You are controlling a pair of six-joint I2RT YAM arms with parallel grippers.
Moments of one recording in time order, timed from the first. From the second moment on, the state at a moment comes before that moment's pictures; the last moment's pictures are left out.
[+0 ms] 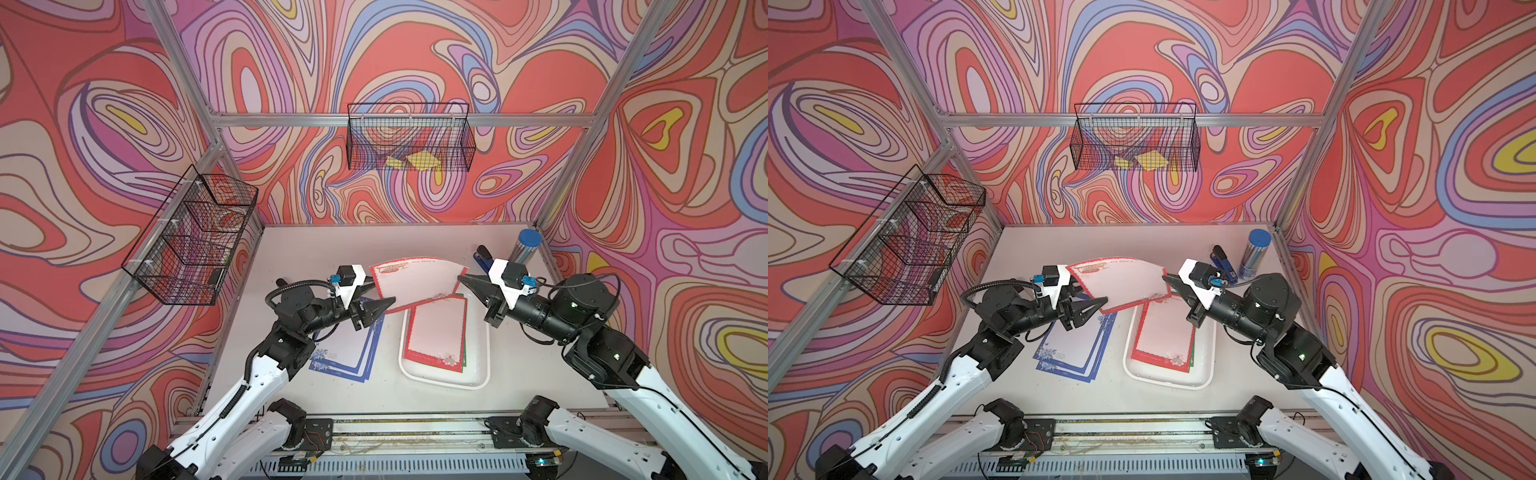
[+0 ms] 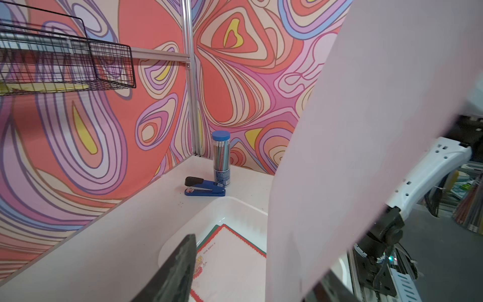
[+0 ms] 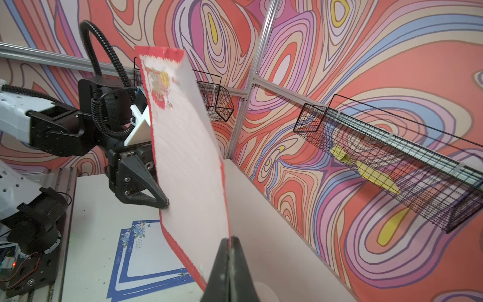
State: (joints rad) left arm -0.46 0.88 0.67 0.28 0.73 -0.08; right arm 0.68 0.79 1.11 -0.32 -0.31 -0.31
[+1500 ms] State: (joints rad) left arm -0.43 0.95 1.19 -0.70 0.53 0.24; right arm 0.68 0.91 1.10 -0.20 -0.24 -0.22
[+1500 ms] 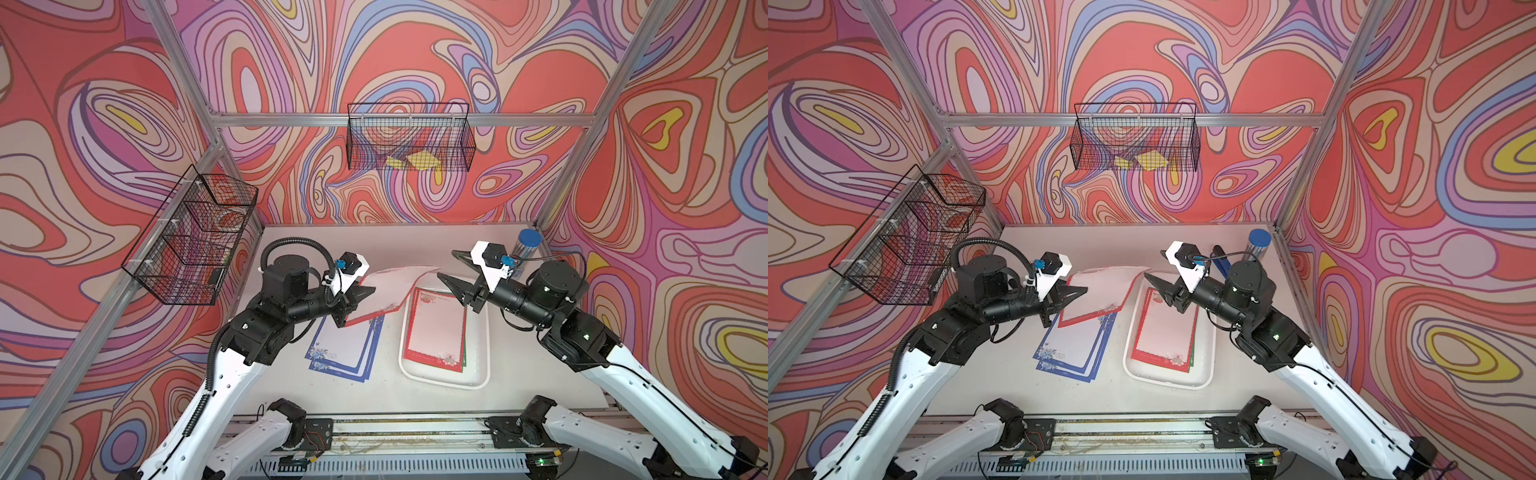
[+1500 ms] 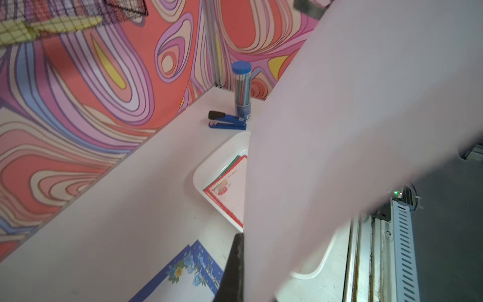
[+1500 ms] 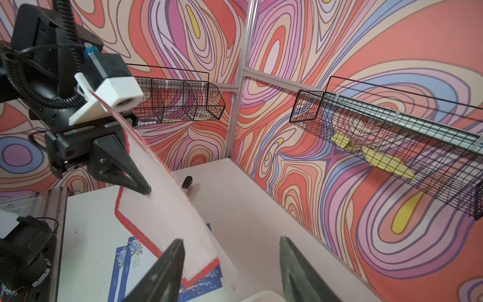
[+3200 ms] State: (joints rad) left arm -0.15 1.76 1.49 -1.36 0.62 0.21; right arm 0.68 1.03 1.02 -0.19 -0.21 -0.25
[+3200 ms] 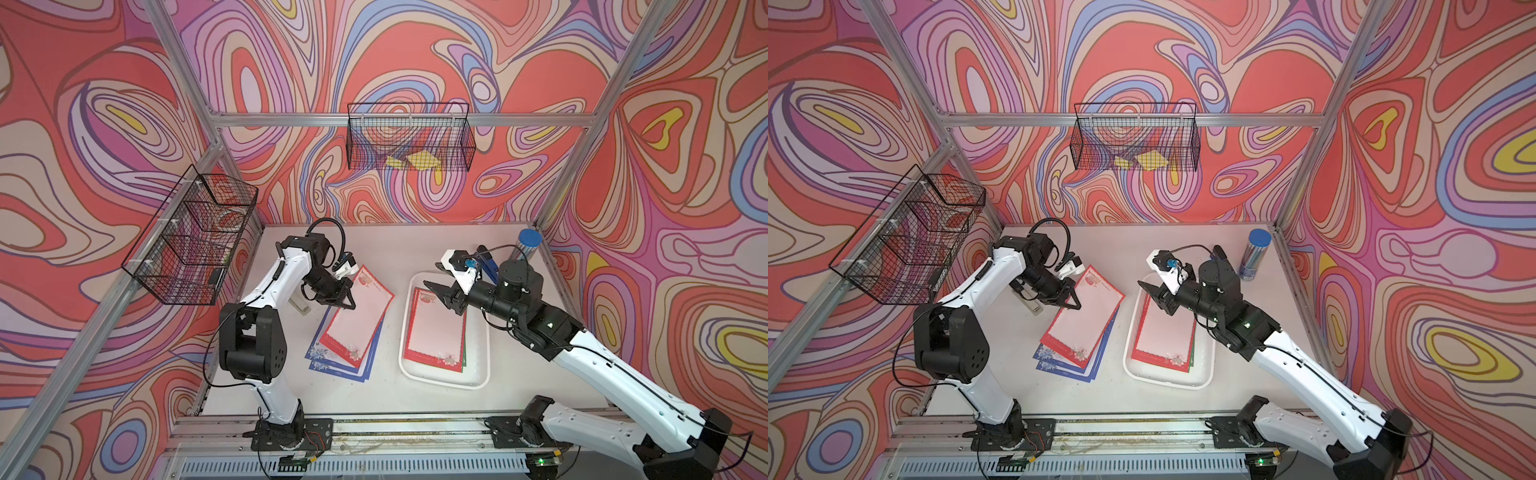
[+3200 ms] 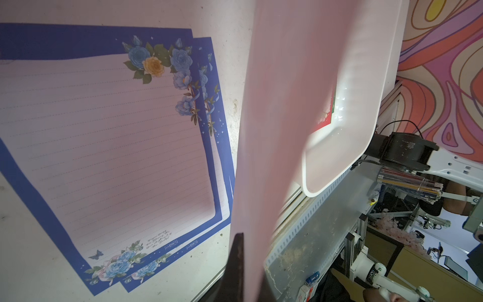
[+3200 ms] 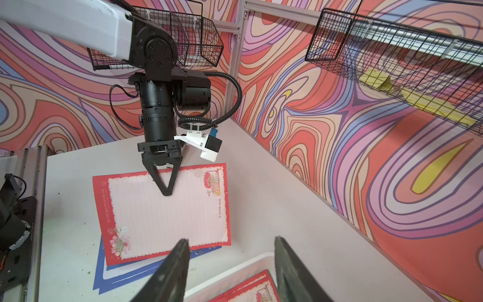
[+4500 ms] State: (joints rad) left arm -0.05 1.92 1.53 -1.40 0.57 0.26; right arm 0.68 1.05 1.03 -0.22 -0.22 -0.24
